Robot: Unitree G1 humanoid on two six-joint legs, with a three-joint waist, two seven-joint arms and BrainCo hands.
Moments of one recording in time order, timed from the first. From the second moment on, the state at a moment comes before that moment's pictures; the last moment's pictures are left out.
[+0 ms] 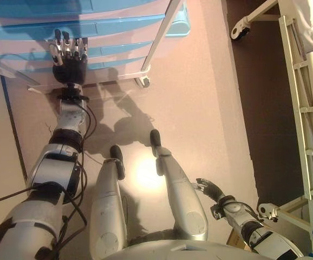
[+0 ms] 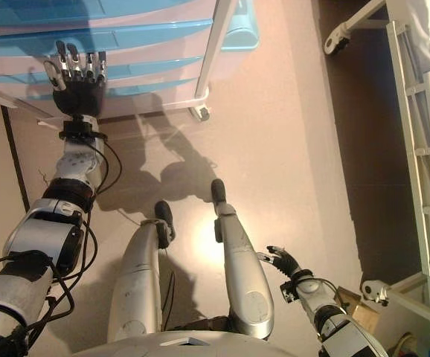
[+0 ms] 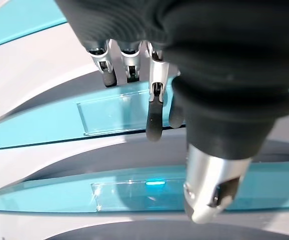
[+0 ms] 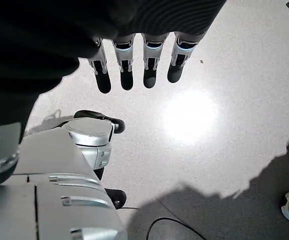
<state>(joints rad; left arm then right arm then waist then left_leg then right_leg) -0.94 0.50 -0.14 0.96 -1.84 -0.17 -0.67 -0.22 -0.30 0.49 1.18 0.26 -0.26 0.11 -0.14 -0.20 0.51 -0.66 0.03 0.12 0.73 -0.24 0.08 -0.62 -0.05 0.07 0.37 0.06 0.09</state>
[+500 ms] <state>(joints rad) -0.94 0.46 -0.14 0.99 -1.87 -0.11 -0.65 -0.22 -0.28 0.50 1.20 0.30 -0.23 0.09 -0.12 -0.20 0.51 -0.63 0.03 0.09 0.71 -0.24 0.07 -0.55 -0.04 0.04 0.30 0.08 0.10</state>
